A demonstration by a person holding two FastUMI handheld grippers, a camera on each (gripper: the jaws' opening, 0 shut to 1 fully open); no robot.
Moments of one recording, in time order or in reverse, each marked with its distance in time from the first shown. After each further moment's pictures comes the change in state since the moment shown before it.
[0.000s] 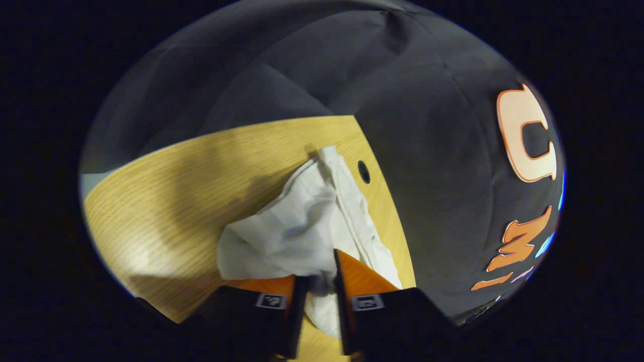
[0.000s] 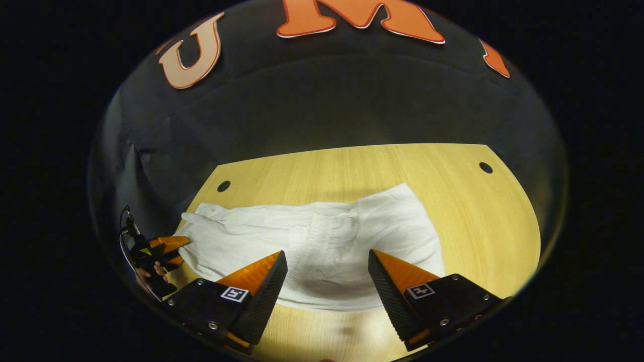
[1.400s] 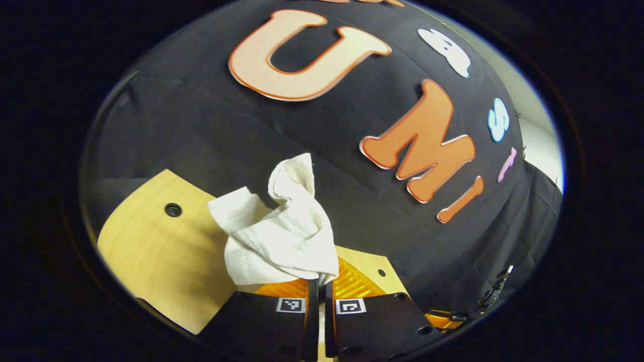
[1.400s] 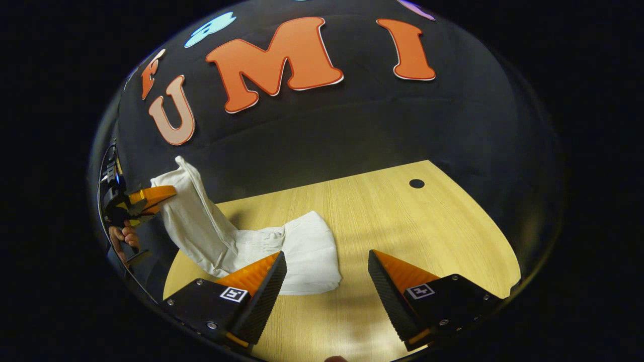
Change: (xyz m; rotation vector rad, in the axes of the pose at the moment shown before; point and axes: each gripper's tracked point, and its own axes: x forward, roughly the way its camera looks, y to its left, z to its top) left arm -0.088 -0.379 -0.181 0.719 -0.046 -0.376; right arm -0.135 -0.172 0.016 0.095 -0.218 -0.026
